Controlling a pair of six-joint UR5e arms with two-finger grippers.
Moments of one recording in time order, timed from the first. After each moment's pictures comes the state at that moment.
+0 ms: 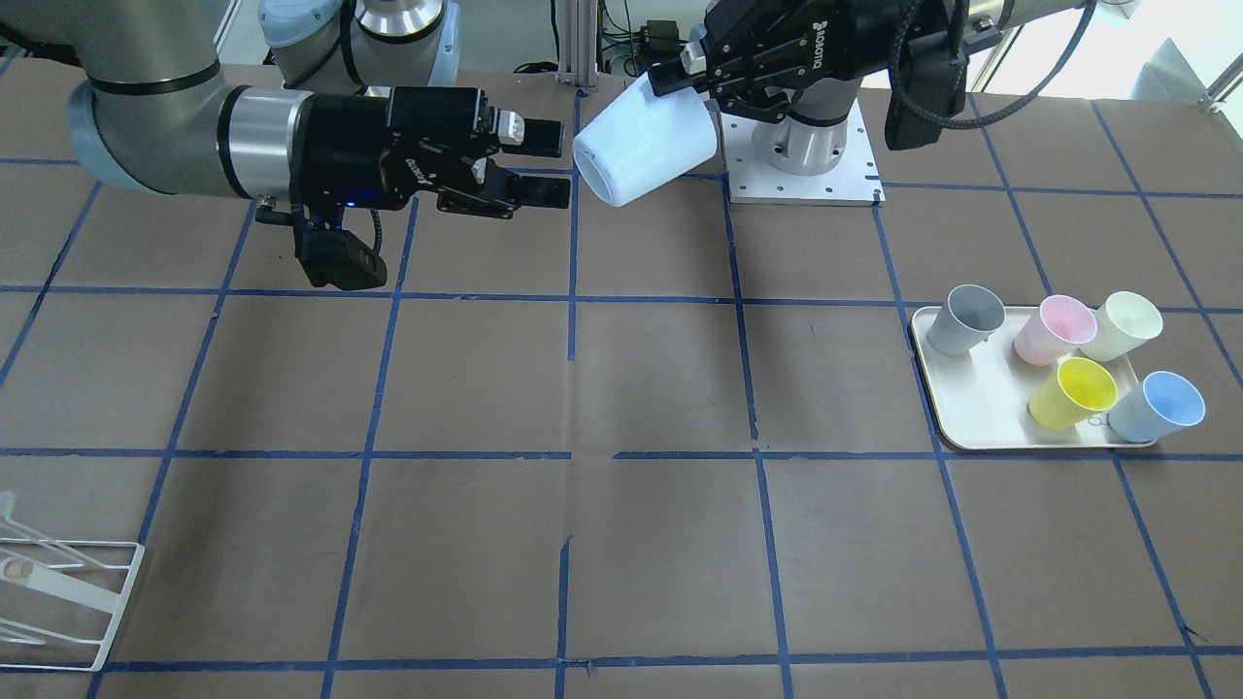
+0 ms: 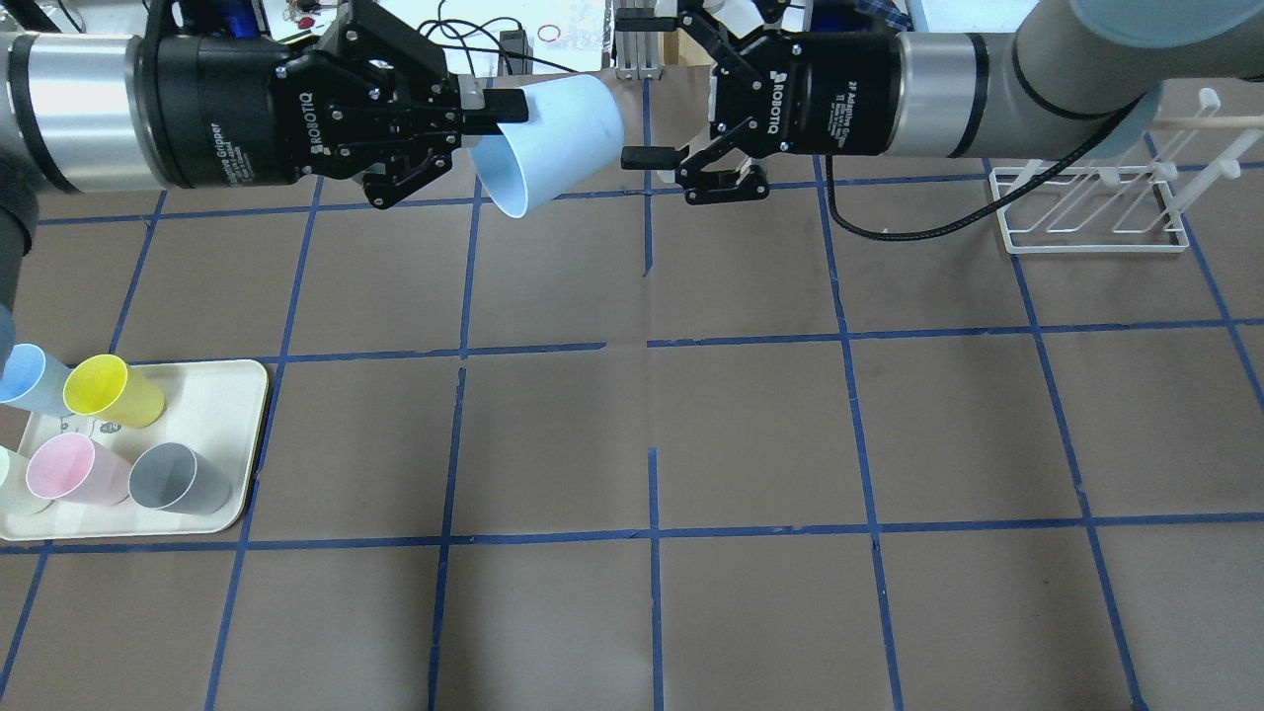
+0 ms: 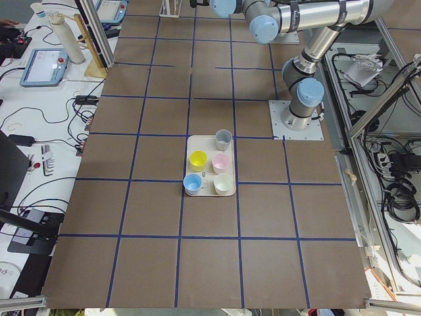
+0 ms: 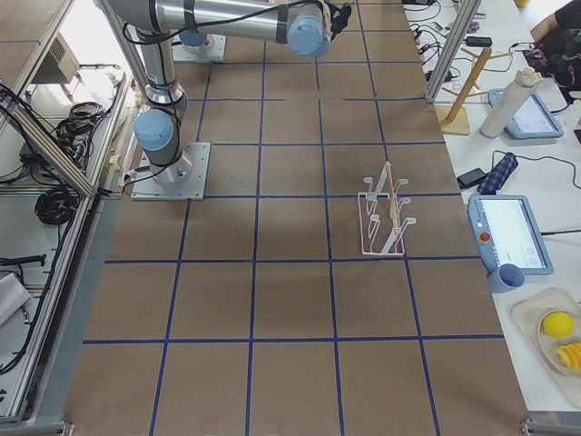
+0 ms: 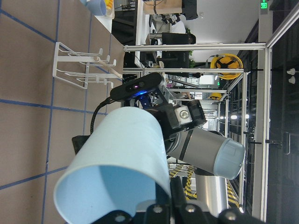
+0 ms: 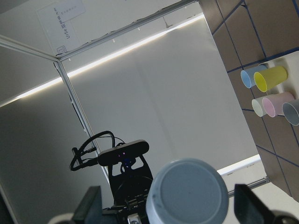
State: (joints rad) left arm -1.36 -1.35 -1.85 -1.47 0.32 -0.12; right arm 1.50 -1.41 1.50 -0.41 0.02 -0.88
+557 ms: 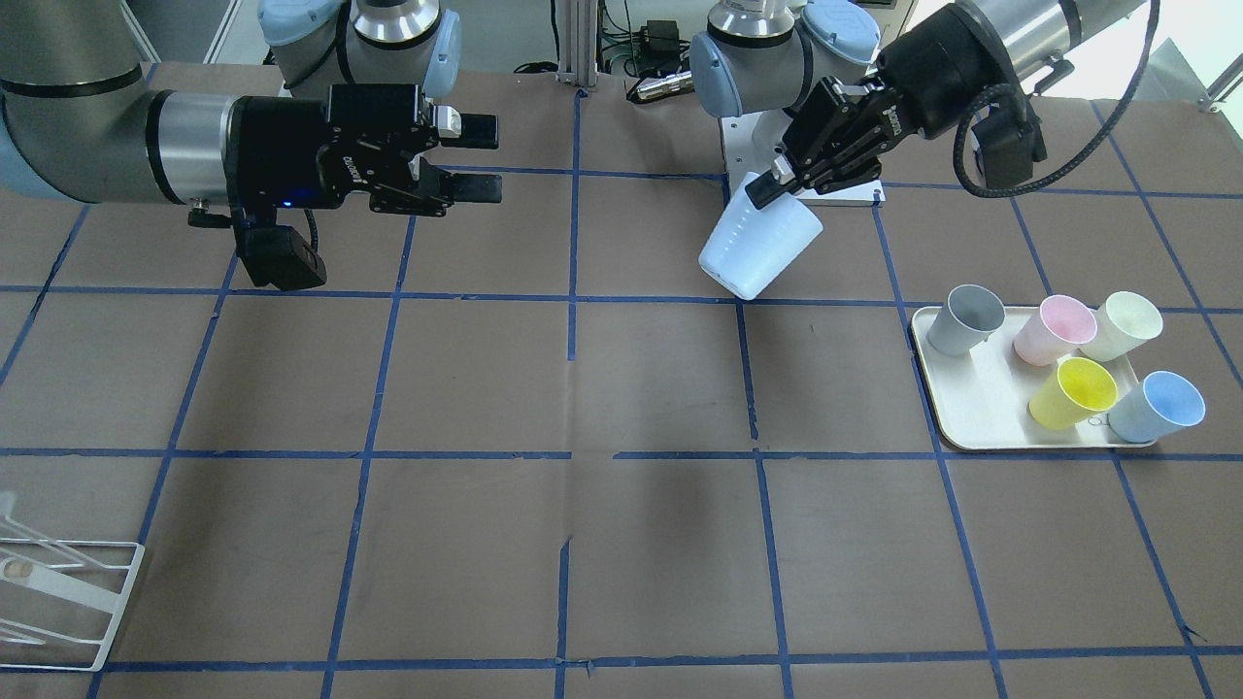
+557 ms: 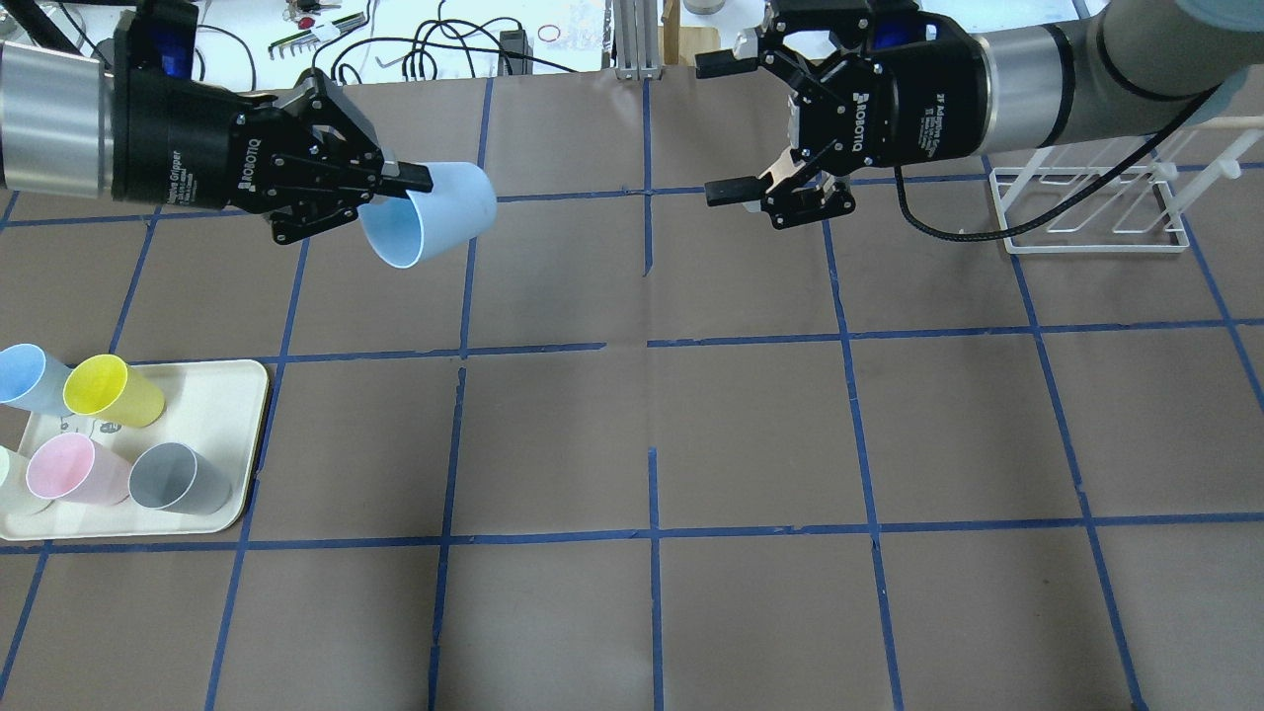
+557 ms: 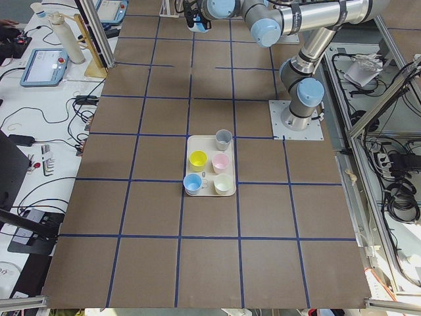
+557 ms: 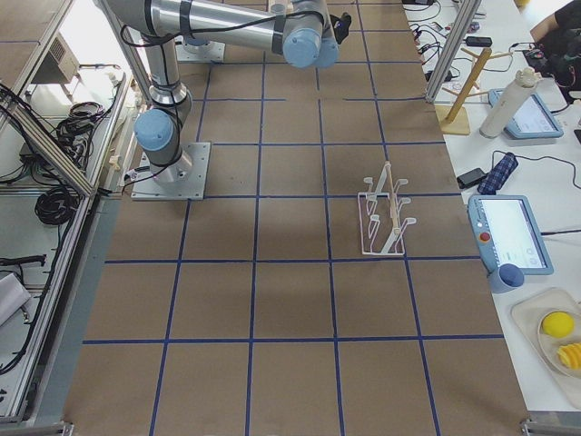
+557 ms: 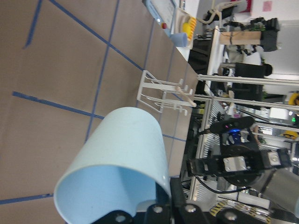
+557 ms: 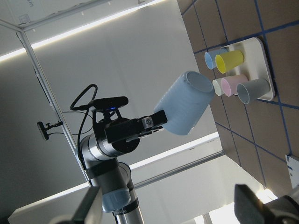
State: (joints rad) left arm -1.29 -1.38 -1.82 -1.49 0.76 -0.10; right arm 1.42 -1.41 1.51 -0.48 -0.28 -0.88
